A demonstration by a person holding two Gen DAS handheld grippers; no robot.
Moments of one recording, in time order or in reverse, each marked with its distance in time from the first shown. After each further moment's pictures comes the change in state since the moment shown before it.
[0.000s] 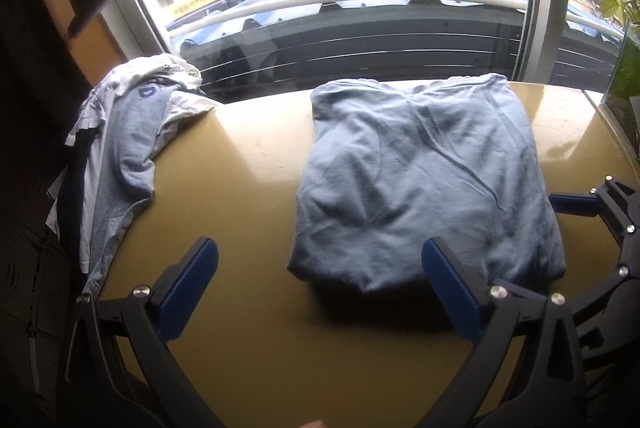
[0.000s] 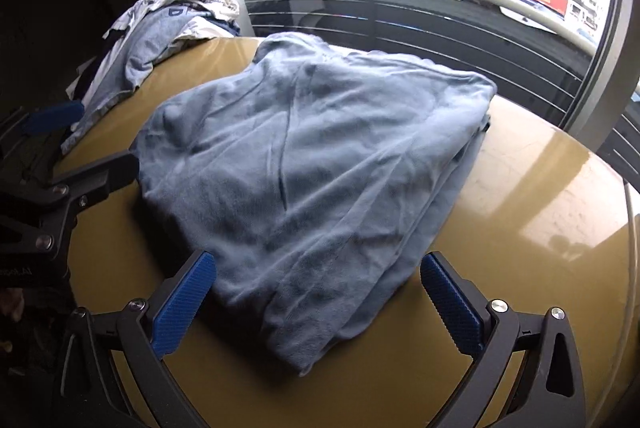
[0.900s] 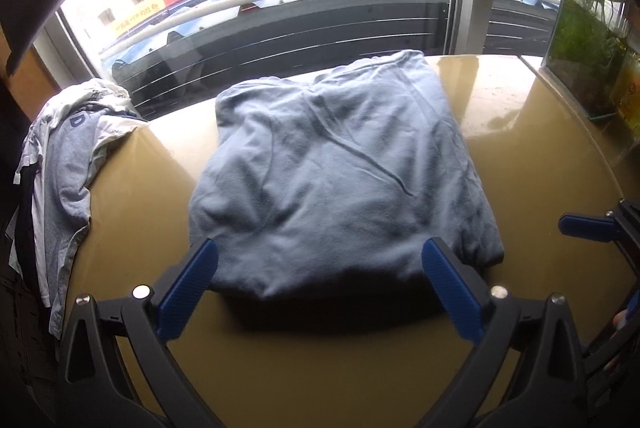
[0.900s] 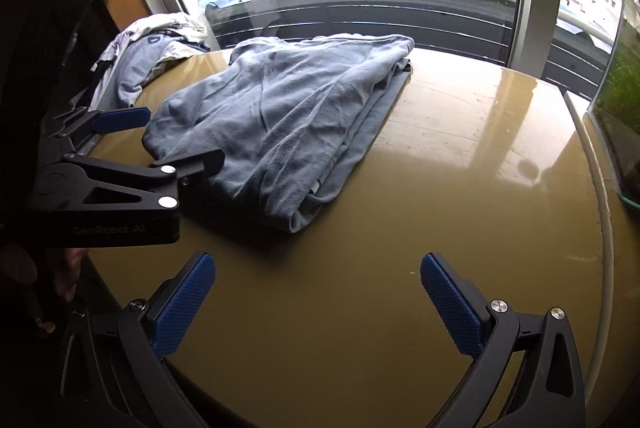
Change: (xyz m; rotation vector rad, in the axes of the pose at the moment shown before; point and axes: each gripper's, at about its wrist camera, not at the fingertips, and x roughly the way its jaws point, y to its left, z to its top) left arm 0.000 -0.045 -0.001 0.142 -0.006 -0.175; right arm -0.054 -0.007 -0.058 0.214 -0.053 -0.016
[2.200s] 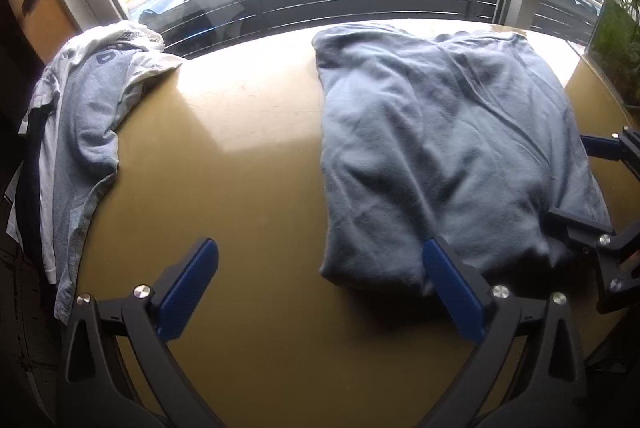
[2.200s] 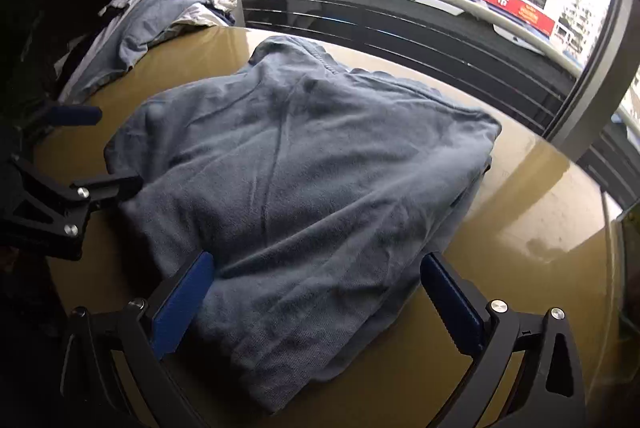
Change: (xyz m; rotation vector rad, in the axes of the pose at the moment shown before) left arm 0.029 0.086 -0.040 -0.047 0.104 0.015; right arm 0.058 0.039 0.039 -0.138 0.011 -0.068
